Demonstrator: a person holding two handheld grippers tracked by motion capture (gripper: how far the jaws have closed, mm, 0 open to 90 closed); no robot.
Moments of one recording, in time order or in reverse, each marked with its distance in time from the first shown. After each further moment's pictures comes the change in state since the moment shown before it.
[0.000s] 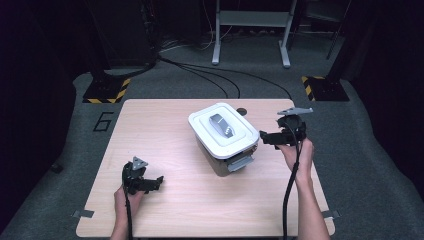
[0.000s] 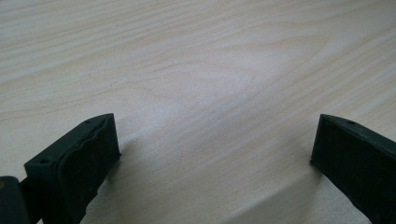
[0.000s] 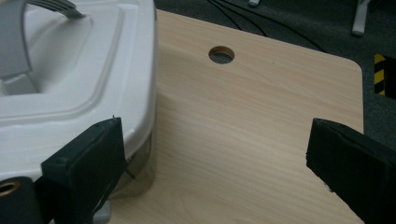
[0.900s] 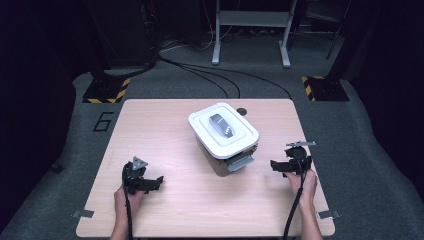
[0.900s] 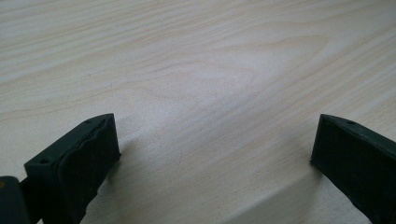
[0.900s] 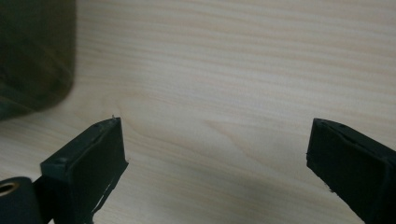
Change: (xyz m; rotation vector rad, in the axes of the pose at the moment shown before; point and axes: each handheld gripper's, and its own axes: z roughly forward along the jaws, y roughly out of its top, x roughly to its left) left arm 0.000 0.000 0.000 0.000 -0.001 -0.001; right arm -0.037 -0.117 0.057 0.167 -0.050 0.141
